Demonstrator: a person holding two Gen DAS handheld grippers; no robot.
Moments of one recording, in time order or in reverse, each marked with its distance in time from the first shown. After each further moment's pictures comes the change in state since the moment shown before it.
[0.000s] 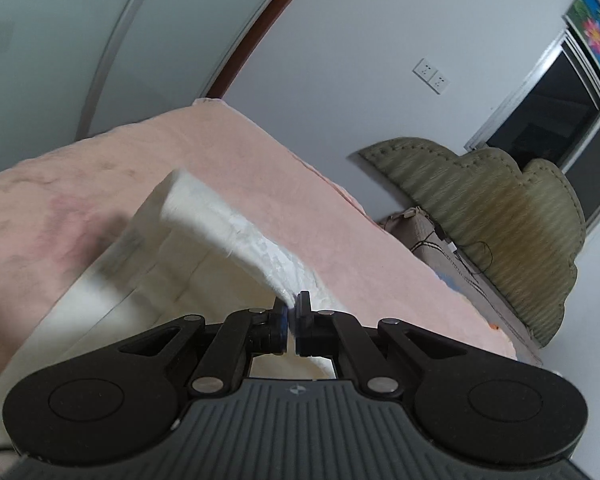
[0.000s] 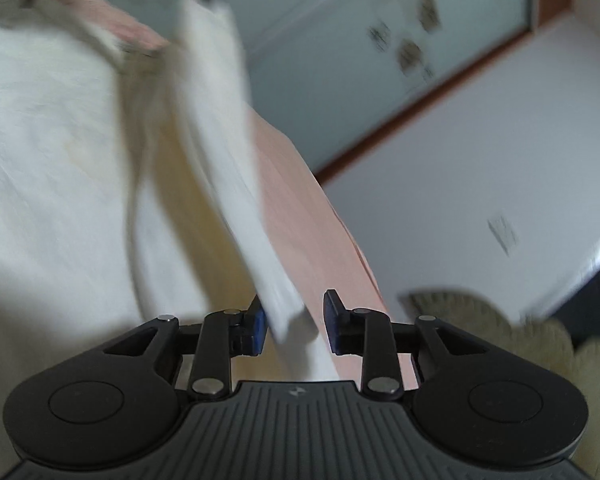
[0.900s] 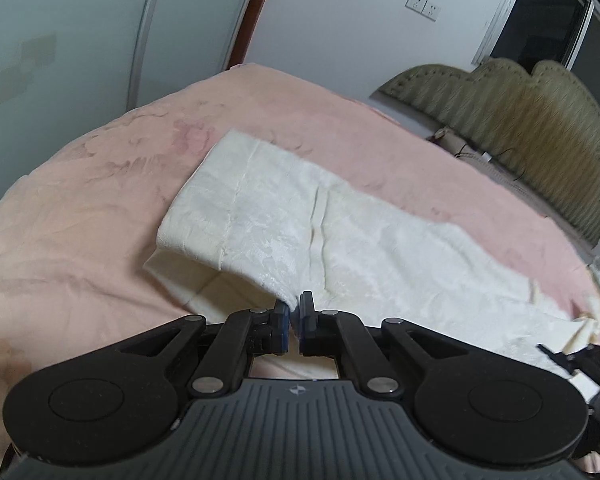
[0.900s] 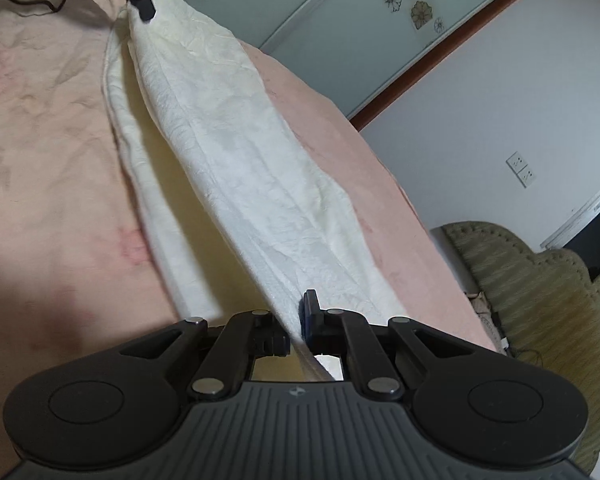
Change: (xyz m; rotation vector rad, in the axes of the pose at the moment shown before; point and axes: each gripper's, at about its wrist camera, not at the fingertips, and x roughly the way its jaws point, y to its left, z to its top) left arm -0.091 0.070 -0.096 0.231 0.102 0.148; right arm -0.154 0.071 -0.007 0.072 0.144 0.098
